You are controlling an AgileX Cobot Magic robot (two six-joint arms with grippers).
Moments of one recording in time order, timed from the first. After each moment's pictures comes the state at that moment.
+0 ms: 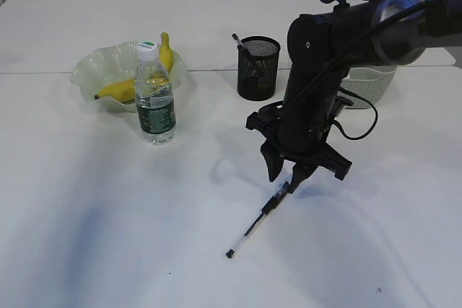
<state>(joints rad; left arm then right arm) 0.07 1.91 -2.32 -0.47 1.19 0.46 0.42 2.12 -1.55 0.11 1.02 1.06</state>
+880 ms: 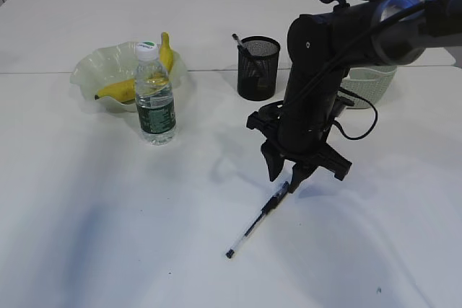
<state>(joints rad) 0.07 1.91 -2.32 -0.47 1.20 0.46 0.42 2.12 -1.55 0.11 1.02 1.08</state>
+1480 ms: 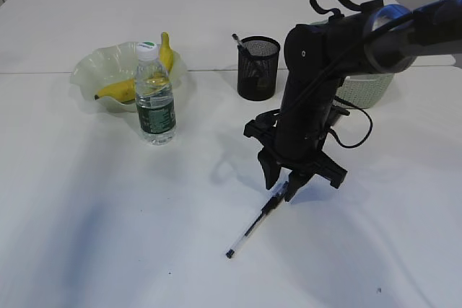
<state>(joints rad) 0.07 1.91 -2.32 -0.47 1.20 0.46 0.42 2.15 -1.55 0.14 1.01 1.06</state>
